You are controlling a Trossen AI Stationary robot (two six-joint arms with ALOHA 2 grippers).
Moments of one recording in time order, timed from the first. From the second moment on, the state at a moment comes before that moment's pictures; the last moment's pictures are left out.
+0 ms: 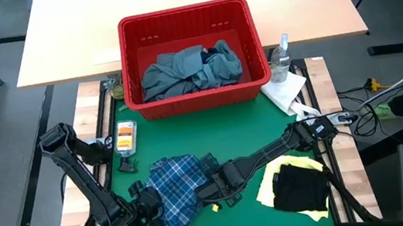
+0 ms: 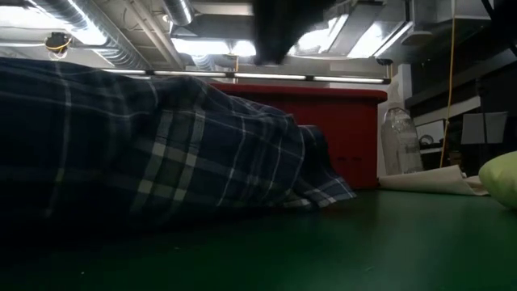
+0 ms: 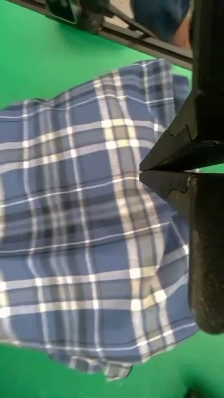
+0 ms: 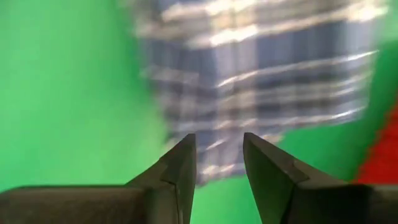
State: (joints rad) left arm -0.93 1.65 1.25 -0.96 -0.54 -1.43; right arm 0.42 2.33 2.34 -1.39 0.24 -0.16
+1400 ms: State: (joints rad) left arm -0.92 1.66 1.06 -0.88 -0.47 -1.44; right arm 0.22 2.43 2.34 -1.12 0.12 -0.24
